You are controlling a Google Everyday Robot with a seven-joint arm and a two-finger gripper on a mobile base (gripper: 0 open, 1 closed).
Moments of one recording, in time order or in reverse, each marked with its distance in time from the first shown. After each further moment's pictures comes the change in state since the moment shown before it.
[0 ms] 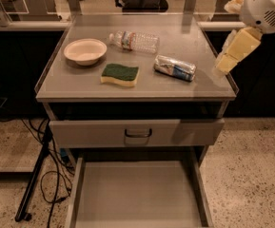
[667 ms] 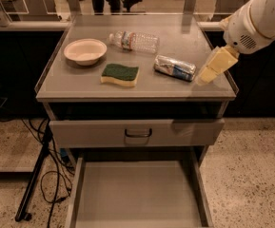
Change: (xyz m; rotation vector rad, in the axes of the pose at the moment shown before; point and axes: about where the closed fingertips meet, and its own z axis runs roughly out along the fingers) arm 0.016 -0.006 0.054 0.067 -0.018 0.129
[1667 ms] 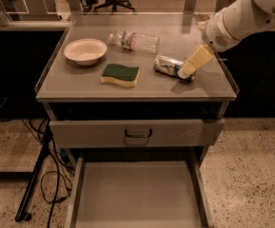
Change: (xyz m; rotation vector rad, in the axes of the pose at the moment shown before) arm -0.013 -0.042 0.081 -0.057 -0.091 -0.001
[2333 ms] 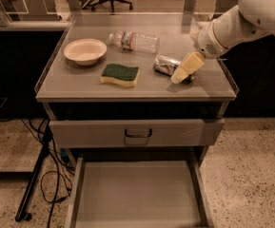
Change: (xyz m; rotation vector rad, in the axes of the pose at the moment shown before) arm 0.002 0.006 0.039 -0.057 -0.028 0.036
